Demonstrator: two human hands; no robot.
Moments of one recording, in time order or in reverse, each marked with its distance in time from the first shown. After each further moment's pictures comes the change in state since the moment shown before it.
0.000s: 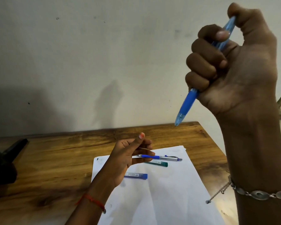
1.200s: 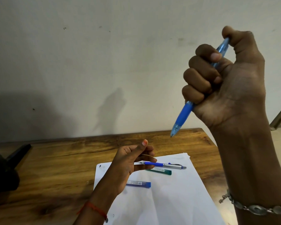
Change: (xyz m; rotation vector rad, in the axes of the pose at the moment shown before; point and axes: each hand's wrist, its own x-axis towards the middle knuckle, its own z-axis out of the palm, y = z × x) left_hand 0.004 -0.001 -0.004 0.003 0.009 -0.016; right_hand 0.003 0.010 0.005 0.042 0.104 0.019
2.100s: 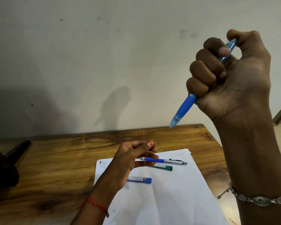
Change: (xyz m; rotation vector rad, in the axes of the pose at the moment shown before) left_hand 0.000 0.000 -0.002 0.025 -0.042 0.008; right_hand 0.007 0.003 -0.010 0.098 -0.007 -0.021
